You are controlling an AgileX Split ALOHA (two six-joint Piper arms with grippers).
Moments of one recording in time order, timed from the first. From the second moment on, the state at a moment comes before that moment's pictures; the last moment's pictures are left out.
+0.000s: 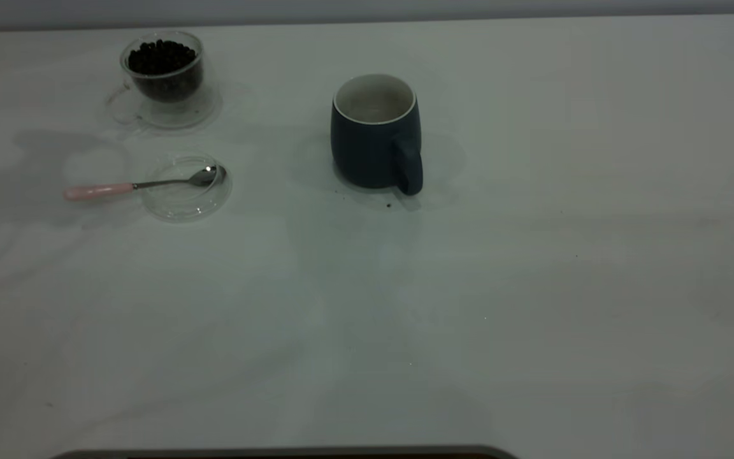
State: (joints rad) left arm 0.06 1.94 -1.55 -0.22 1.11 0.28; right arm 0.00 0.03 -0.47 0.06 1.13 -0.10
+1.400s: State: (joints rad) left arm -0.16 0.81 -0.77 -0.09 1.17 0.04; right arm 0.00 0.03 -0.47 0.06 1.13 -0.11
